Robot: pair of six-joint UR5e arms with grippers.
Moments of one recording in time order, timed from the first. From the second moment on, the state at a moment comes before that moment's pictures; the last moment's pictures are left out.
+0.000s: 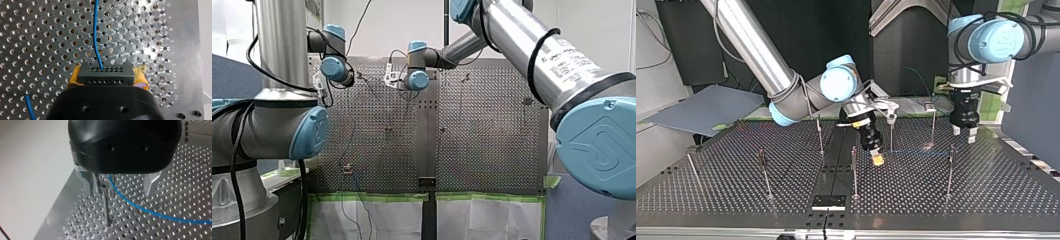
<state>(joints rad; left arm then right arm) 0.11 -1.43 -1.99 -2.82 -1.60 -1.87 2.44 -0.84 0.93 -0.20 1.65 1.69</state>
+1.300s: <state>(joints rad) -0.02 -1.48 -1.86 -2.84 -1.58 -1.77 2.44 -0.84 0.93 -0.19 1.65 1.68</state>
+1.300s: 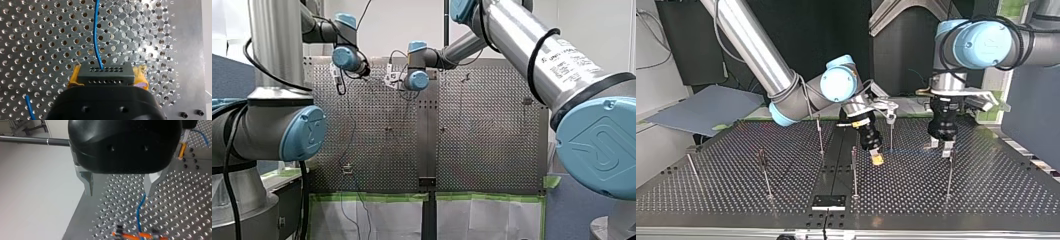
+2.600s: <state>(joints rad) -0.03 -1.63 -1.77 -2.70 -1.64 -1.78 2.42 -0.84 0.93 -0.19 1.65 1.68</state>
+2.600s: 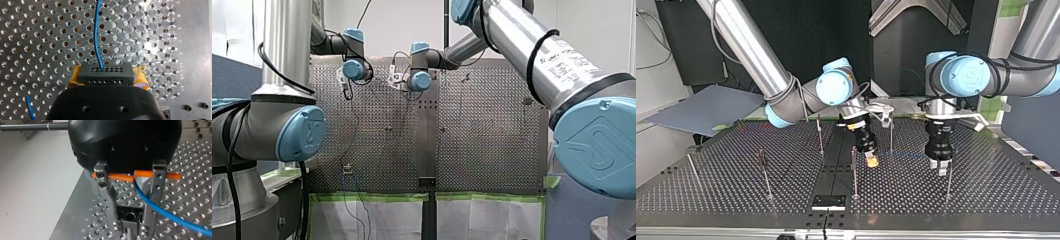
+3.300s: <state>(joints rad) -0.05 -1.63 -1.82 -2.72 -1.70 -1.77 2.41 -0.84 0.96 -0.18 1.65 1.68</state>
